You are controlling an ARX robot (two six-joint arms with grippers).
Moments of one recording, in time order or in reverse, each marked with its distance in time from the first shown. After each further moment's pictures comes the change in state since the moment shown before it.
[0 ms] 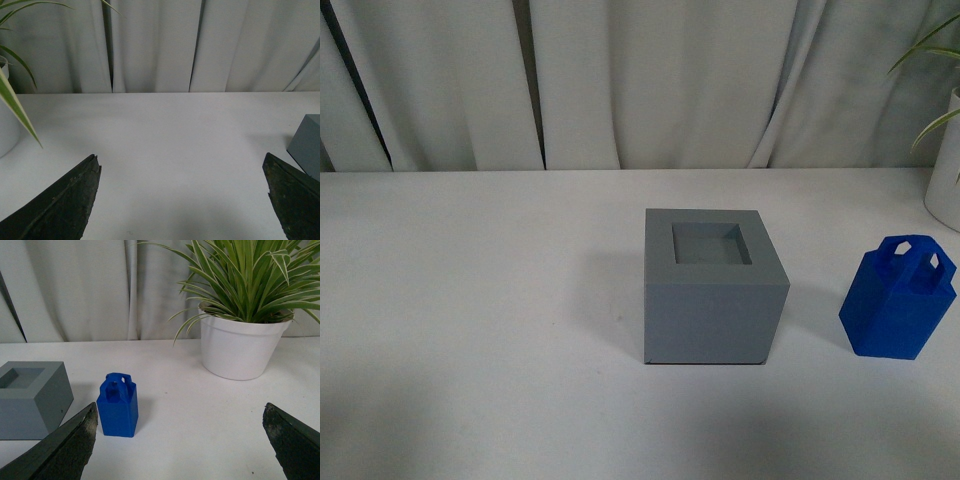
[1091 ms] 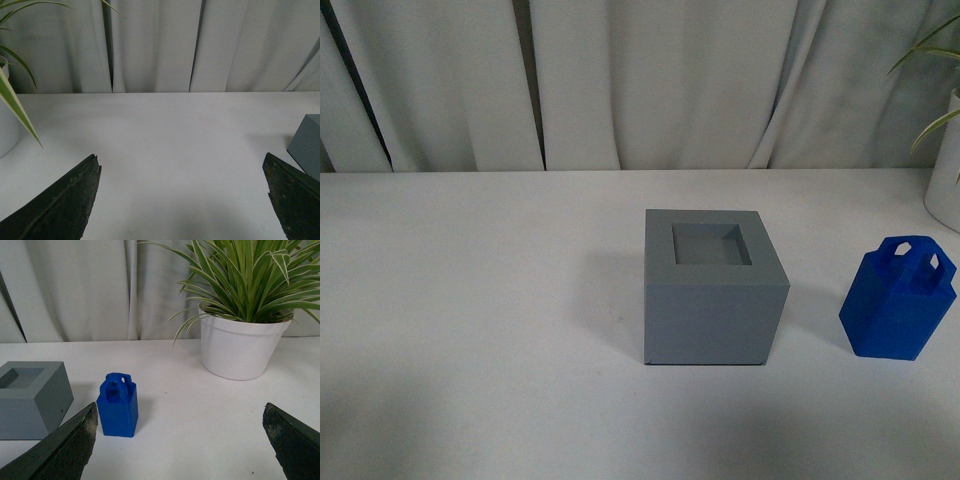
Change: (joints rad) left arm 0.000 0.000 0.000 0.000 0.000 0.000; right arm 0.000 0.000 0.000 0.000 0.000 0.000
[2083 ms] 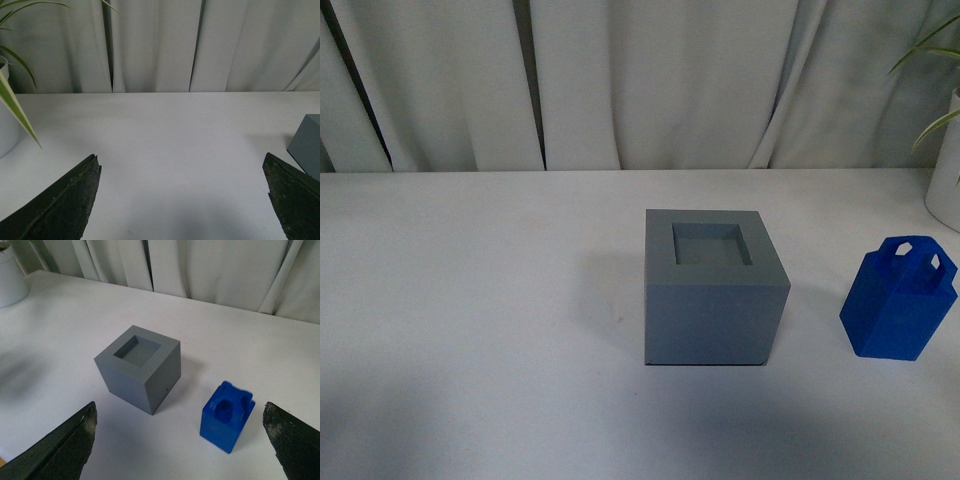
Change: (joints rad) left arm 0.000 0.000 0.000 0.000 0.000 0.000; right arm -0.108 0.883 0.426 0.117 -0.705 -0.156
